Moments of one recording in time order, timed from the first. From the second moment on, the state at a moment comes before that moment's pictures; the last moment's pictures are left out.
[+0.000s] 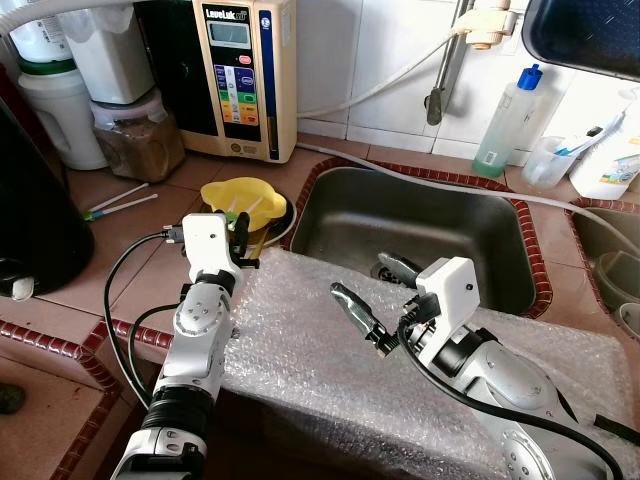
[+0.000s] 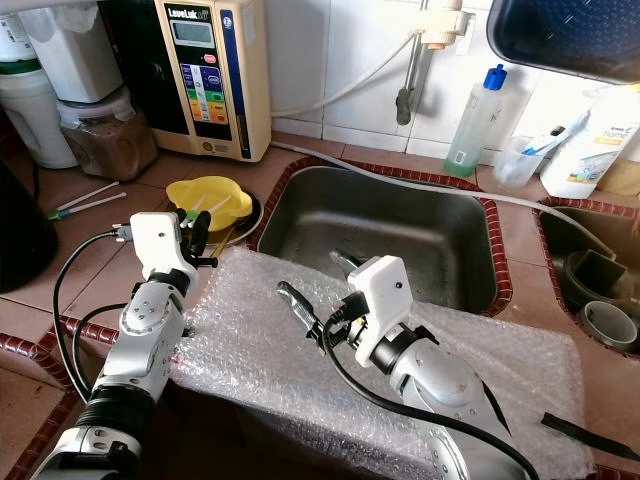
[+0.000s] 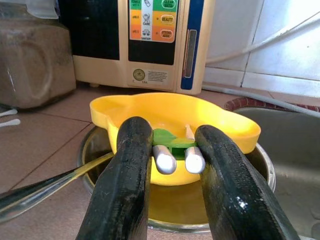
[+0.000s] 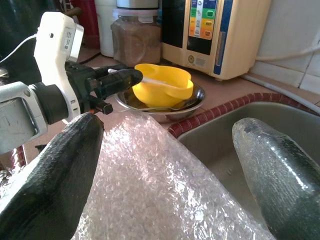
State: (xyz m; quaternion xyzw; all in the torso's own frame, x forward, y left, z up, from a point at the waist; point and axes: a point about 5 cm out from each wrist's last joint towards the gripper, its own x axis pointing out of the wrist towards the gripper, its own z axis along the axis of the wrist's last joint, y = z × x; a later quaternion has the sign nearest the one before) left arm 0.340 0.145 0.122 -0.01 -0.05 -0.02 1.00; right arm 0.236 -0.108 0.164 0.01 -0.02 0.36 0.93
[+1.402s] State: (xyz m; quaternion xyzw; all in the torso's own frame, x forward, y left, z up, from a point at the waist) left arm 0.307 0.078 0.198 0.05 -0.27 -0.19 0.94; right arm 0.312 -0.113 0.218 0.17 -0.09 0.30 0.93
